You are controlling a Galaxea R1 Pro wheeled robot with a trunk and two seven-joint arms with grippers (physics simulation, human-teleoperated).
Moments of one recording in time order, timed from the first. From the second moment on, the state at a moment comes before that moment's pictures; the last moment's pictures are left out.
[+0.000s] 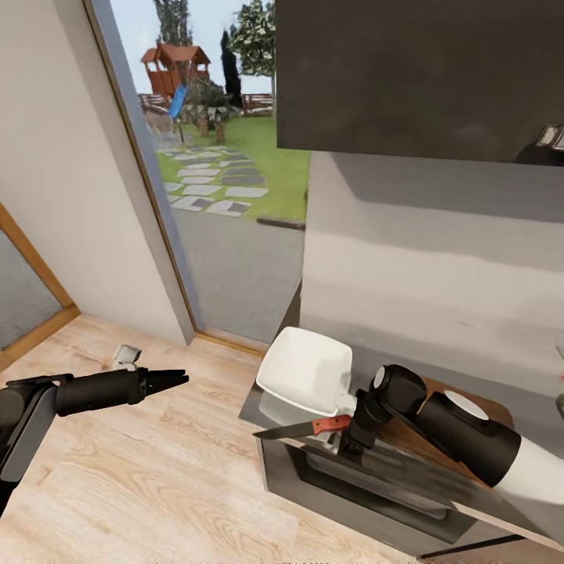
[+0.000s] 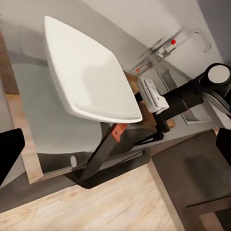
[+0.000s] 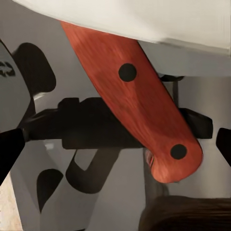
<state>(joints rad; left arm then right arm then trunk) -0.49 0.42 0.08 -1.48 0.45 0.98 -1.16 -0.85 -0.41 0.91 -1.42 0.31 1.04 1.00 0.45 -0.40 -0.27</state>
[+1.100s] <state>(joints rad) -0.49 0.42 0.08 -1.48 0.46 0.98 -1.16 -0.85 -0.41 0.90 -1.43 0.32 1.04 1.01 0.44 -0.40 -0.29</state>
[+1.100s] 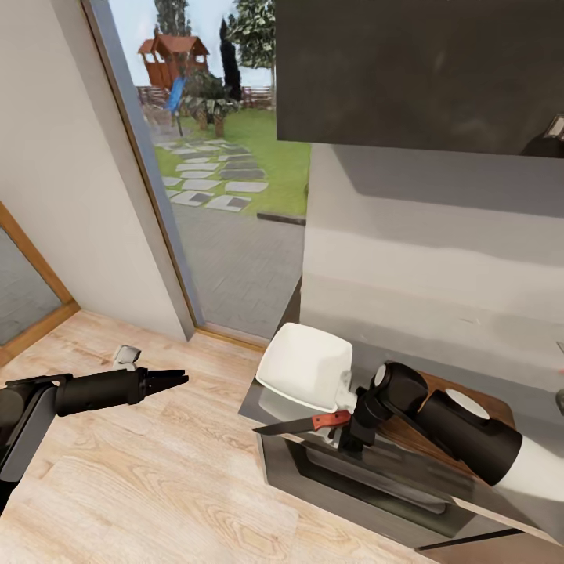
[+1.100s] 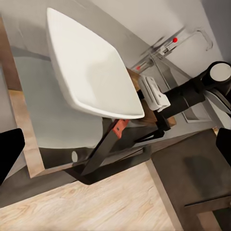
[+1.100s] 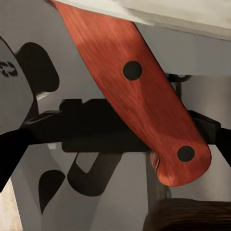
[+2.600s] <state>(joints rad) -0.49 0.42 0.08 -1.48 0.46 0.98 -1.16 -0.85 -0.41 0.90 -1.43 0.32 1.05 1.01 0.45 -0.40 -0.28</state>
